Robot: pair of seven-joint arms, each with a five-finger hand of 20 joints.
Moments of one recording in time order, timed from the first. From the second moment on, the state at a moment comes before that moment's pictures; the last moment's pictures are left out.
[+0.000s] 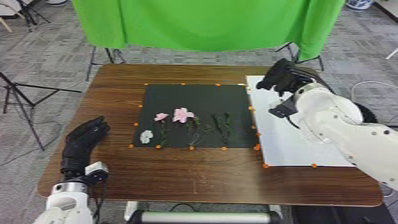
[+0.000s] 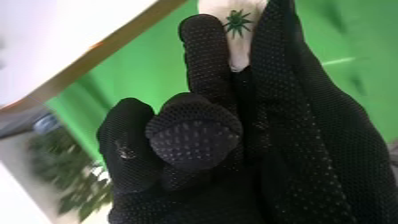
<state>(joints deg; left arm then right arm) 119.7 -58.3 -89.8 -105.4 46.1 14.9 23.8 -49.5 -35.5 33.1 -100.1 -84.5 16.3 28.4</state>
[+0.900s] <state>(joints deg) 117.8 -57.1 -87.3 -104.8 43.1 22.7 30.4 -44.8 -52.7 22.3 -95.4 -77.9 11.8 29.9</state>
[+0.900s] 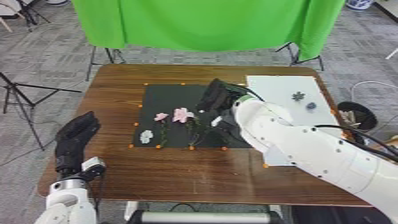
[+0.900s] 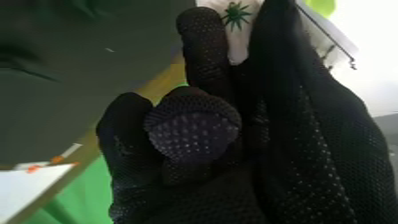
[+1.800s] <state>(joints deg) 117.3 -57.1 -86.9 -104.8 42.8 23.3 30.0 -46.2 -53.3 23.0 -94.8 -73.4 9.5 29.7</state>
